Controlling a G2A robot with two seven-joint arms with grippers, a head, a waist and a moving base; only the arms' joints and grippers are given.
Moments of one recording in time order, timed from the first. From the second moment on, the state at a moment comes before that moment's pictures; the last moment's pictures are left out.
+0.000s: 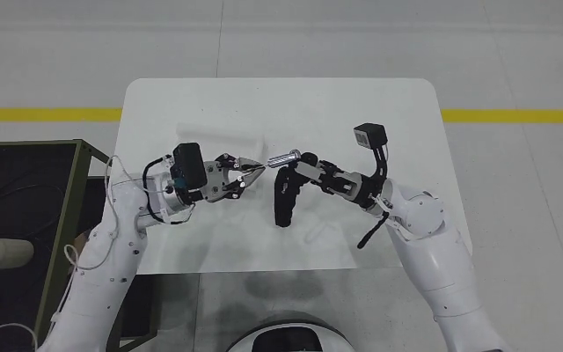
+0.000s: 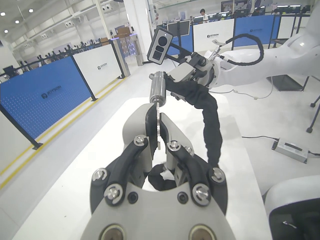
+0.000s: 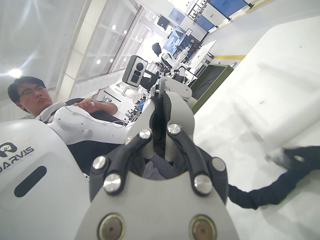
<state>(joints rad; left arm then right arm) 1.27 -1.06 -1.37 -1.72 1.48 -1.01 0.46 -1.24 -1.28 1.24 -1.66 0.21 -0.56 0.88</state>
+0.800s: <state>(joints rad) 1.25 -1.00 -1.21 -1.48 0.34 -1.01 0.39 -1.22 -1.26 1.36 -1.55 -0.16 -0.24 0.69</state>
